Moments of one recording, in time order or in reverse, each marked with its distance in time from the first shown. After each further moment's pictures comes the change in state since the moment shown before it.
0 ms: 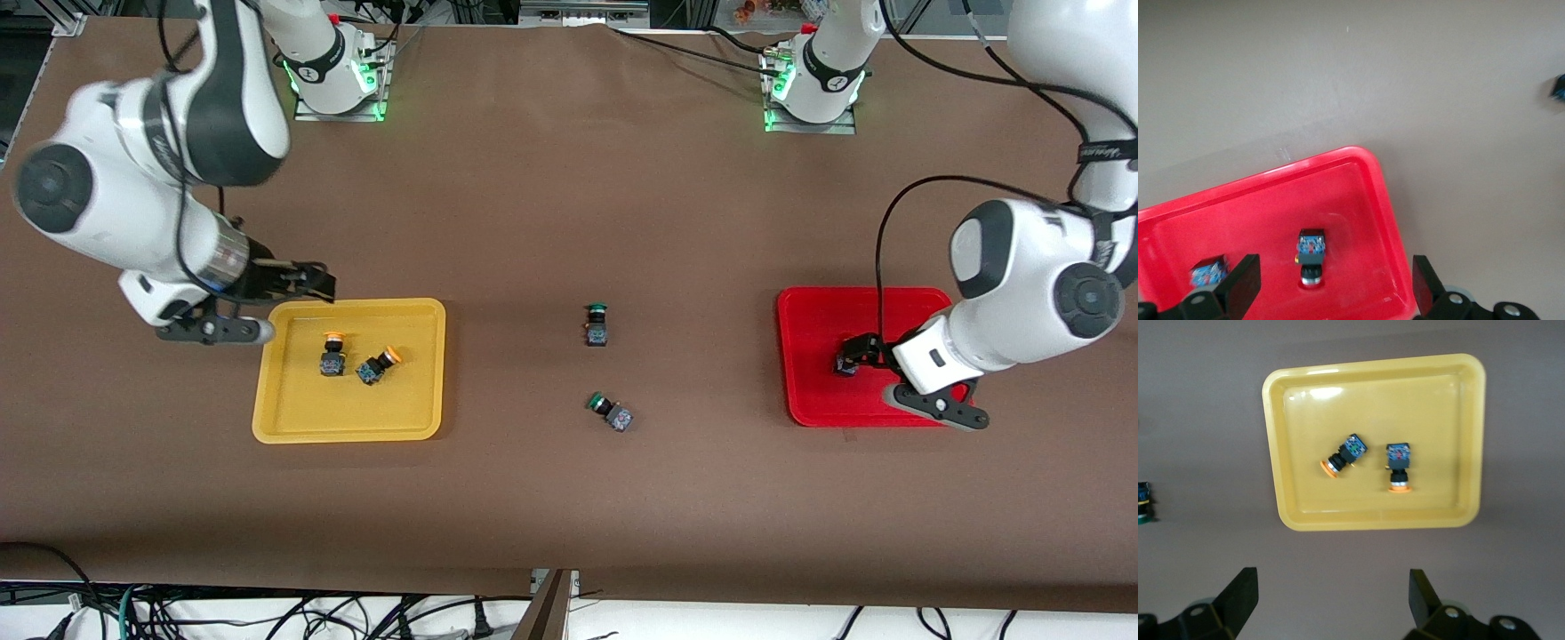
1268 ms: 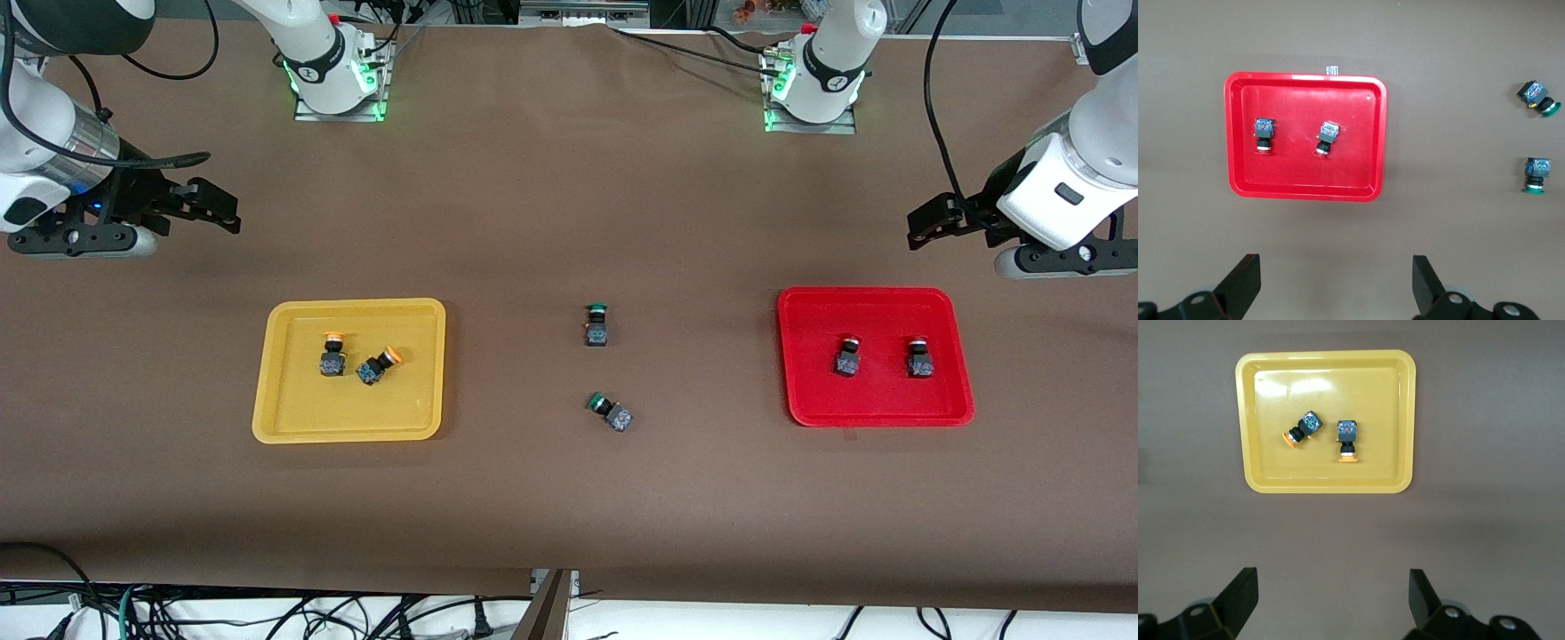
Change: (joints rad) left arm -0.167 -0.329 0.150 0.066 -0.003 -0.461 -0.341; right arm -0.722 -0.283 0.743 -0.067 -0.267 -0.079 0.020
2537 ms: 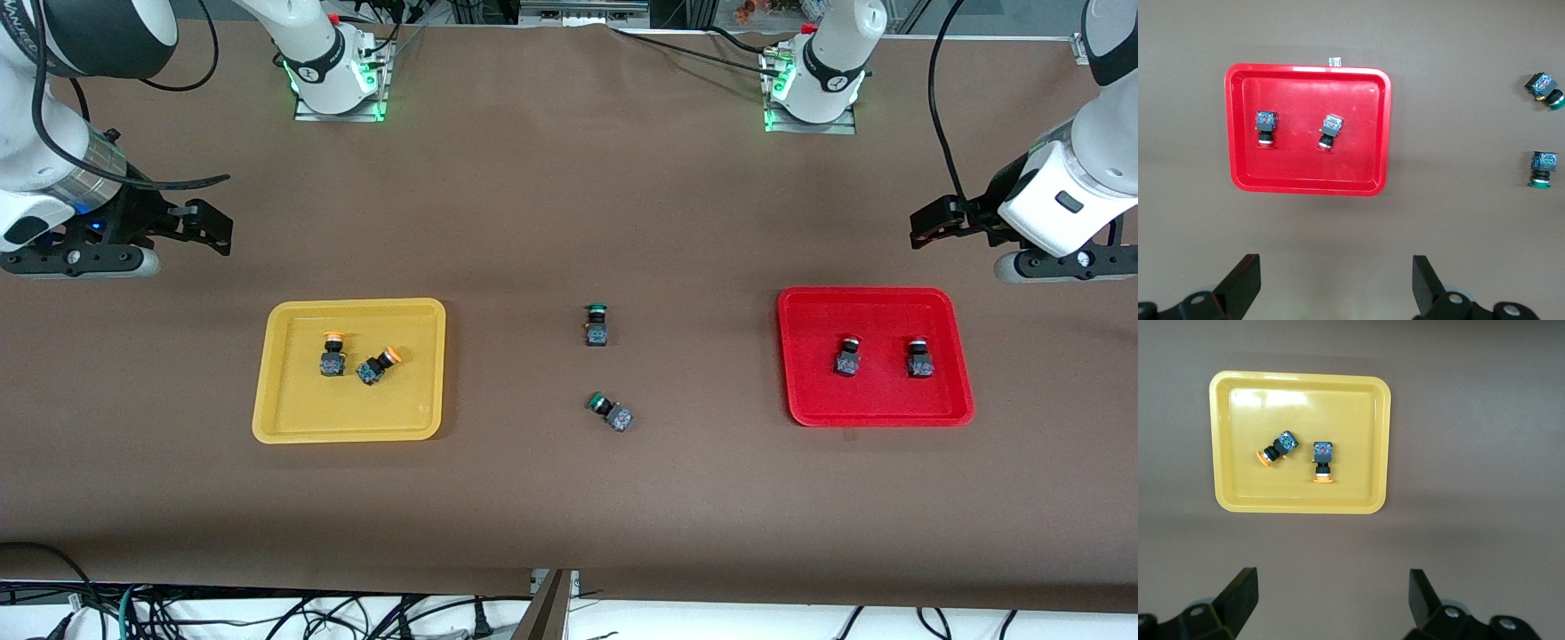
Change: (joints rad) left arm 0.006 0.012 0.002 0.003 0.000 -0.012 0.005; right arm 0.002 0.059 0.022 0.060 -0.102 0.023 0.000
